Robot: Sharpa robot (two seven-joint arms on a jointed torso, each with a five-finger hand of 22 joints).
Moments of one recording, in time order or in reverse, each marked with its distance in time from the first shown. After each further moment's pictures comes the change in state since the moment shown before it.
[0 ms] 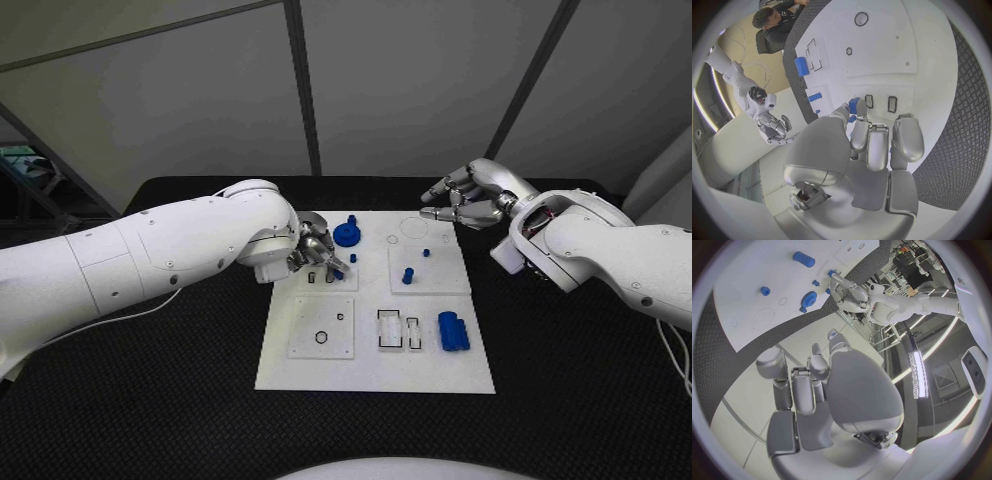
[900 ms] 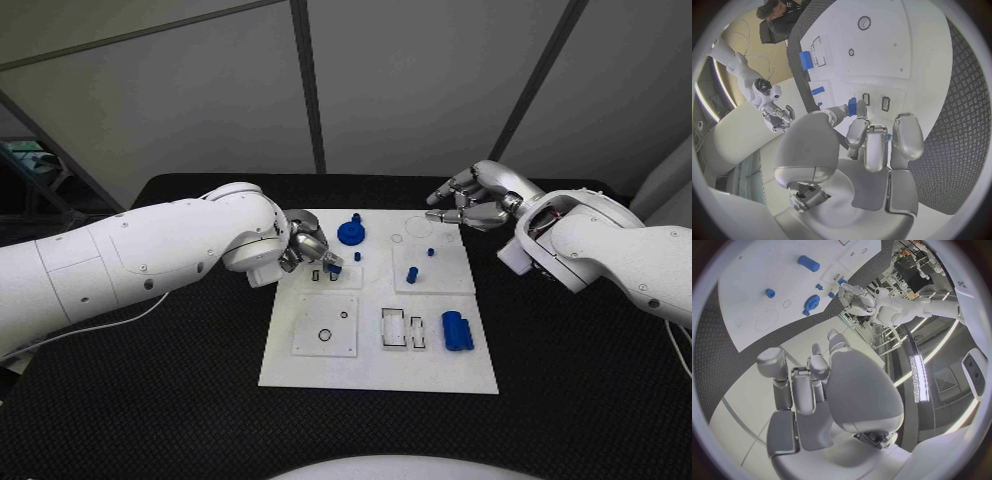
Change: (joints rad) left arm -0.003 -0.087 -0.002 0.094 0.042 -0.105 0.002; left_hand -0.197 -0.161 0.399 -0.009 -0.001 -0.012 0.002 0.048 0.079 -0.004 0.002 -0.036 -0.041 0.002 -0.007 0.000 0.000 0.000 -0.005 0.006 -0.015 -0.001; right arm 0.000 -0.006 0.000 -0.003 -0.031 0.026 -0.017; right_hand 0.000 0.000 0.000 0.000 0.009 0.000 0.000 0.000 -0.002 -0.004 -0.004 -0.004 -0.007 0.000 0.000 -0.004 0.000 0.000 -0.004 -0.004 -0.009 -0.014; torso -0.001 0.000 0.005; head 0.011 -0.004
